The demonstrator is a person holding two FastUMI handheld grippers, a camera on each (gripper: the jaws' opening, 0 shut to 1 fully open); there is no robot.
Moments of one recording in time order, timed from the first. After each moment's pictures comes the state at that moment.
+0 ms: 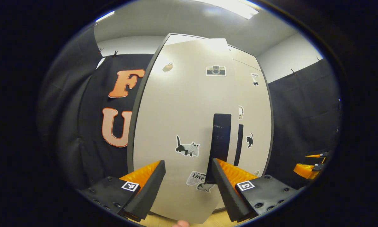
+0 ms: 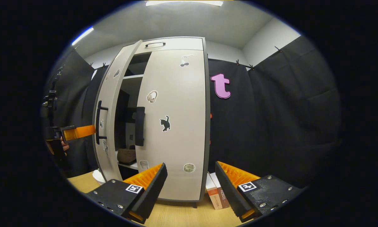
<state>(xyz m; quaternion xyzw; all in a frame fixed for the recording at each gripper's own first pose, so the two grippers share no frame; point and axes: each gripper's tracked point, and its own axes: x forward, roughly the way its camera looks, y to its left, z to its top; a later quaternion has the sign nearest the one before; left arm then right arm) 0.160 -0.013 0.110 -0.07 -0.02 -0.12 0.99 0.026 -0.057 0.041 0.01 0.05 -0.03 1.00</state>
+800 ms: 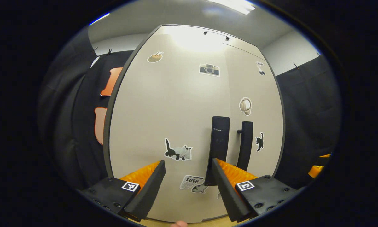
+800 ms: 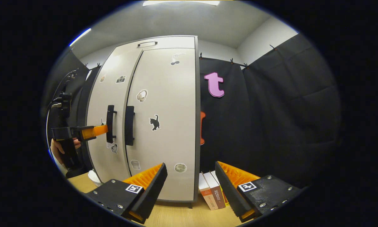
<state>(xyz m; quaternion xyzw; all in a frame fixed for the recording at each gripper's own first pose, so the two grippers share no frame) 0.222 -0.043 0.103 -0.06 -0.01 -0.11 0.99 0.032 -0.078 0.035 0.01 0.05 -0.05 1.00</state>
